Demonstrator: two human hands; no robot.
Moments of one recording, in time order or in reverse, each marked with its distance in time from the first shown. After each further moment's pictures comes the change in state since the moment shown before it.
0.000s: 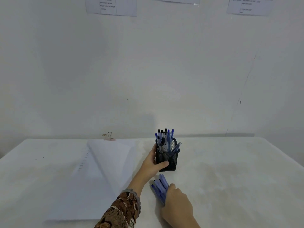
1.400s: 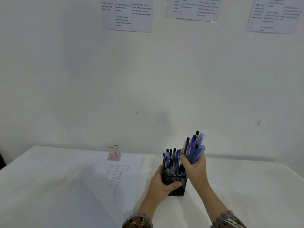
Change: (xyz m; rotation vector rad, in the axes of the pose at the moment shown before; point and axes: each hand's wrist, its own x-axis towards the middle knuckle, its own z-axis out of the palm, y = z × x) left_hand 0.013 -0.004 0.014 0.108 0.195 0.164; right_hand 0.104 0.006 -0.088 1.185 0.616 -0.569
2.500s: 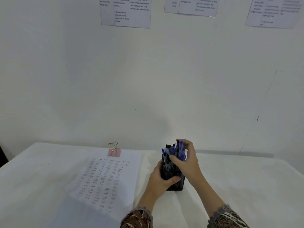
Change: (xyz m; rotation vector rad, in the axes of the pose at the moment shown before) left_hand -0.002 0.004 0.001 0.011 0.018 -0.018; right_hand 0.004 0.017 0.005 -0.234 -0.201 0.014
